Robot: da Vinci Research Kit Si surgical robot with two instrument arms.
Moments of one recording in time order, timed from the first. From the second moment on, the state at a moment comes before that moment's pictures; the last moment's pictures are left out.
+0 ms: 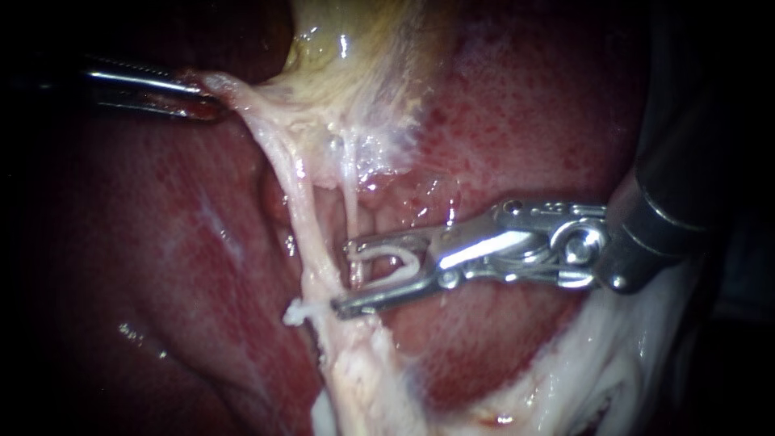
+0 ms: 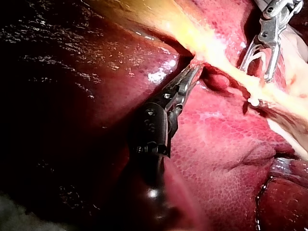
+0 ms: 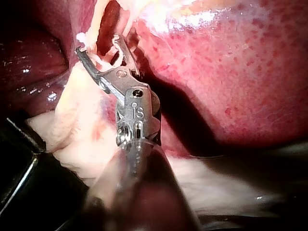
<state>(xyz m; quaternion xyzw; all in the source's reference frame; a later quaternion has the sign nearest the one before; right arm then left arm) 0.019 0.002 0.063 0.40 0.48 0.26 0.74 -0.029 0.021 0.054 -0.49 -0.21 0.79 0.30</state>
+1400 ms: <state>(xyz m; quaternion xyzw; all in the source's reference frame) 0.024 0.000 0.059 0.47 0.51 0.24 0.68 -0.029 0.021 0.054 -0.49 -0.21 0.79 0.30</state>
